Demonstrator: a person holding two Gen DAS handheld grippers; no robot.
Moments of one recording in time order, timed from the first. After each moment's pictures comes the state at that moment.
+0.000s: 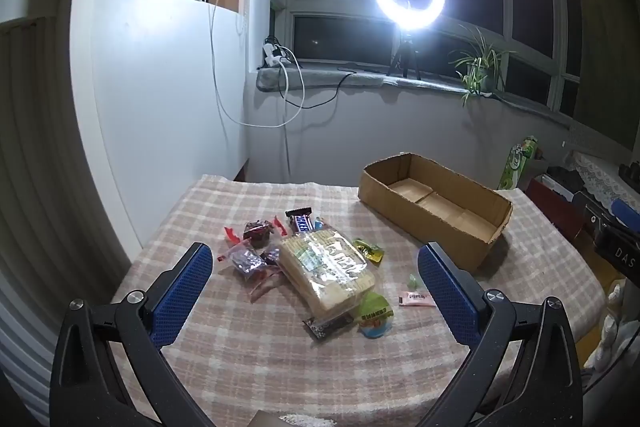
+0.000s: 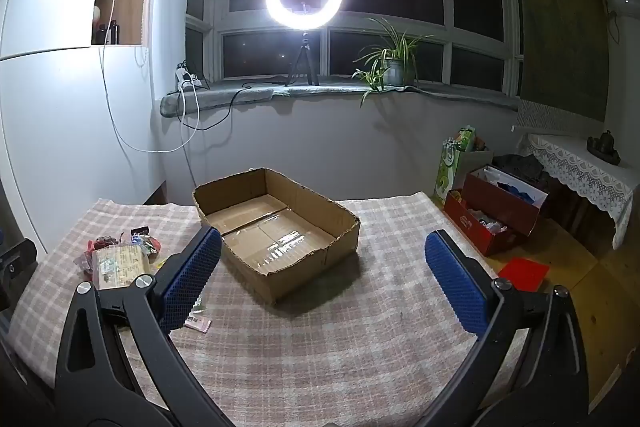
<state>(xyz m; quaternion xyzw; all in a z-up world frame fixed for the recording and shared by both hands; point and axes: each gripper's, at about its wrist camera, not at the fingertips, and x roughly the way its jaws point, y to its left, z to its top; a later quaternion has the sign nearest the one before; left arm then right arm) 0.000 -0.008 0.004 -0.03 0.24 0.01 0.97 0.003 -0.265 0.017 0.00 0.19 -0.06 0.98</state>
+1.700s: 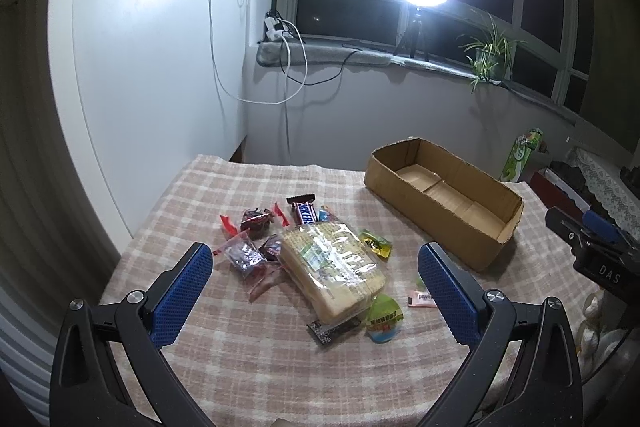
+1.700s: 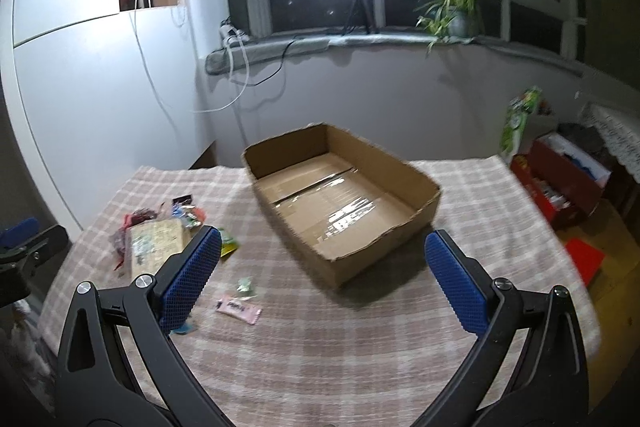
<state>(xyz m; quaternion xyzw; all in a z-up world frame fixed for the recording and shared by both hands) 0.032 0.004 -0.005 -0.04 0.29 0.00 0.96 0.064 -0.245 -0.009 -0.01 0.26 0.05 0.96</state>
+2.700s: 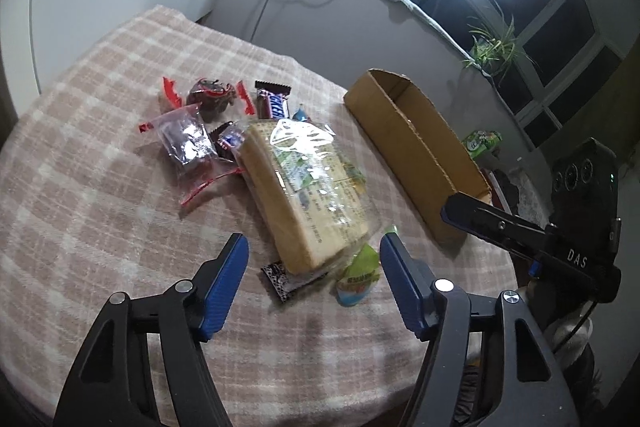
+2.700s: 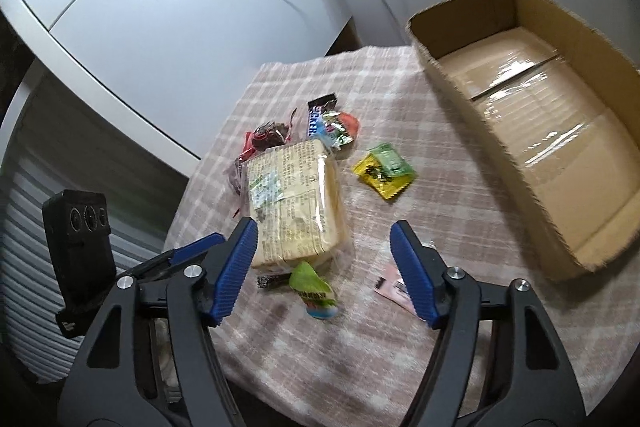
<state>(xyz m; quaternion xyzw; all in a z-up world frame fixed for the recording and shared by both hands) 0.076 0.045 -0.083 -0.25 0.42 -0.11 0.86 0.164 -0.166 -0.064 0.11 0.49 0.33 0.80</state>
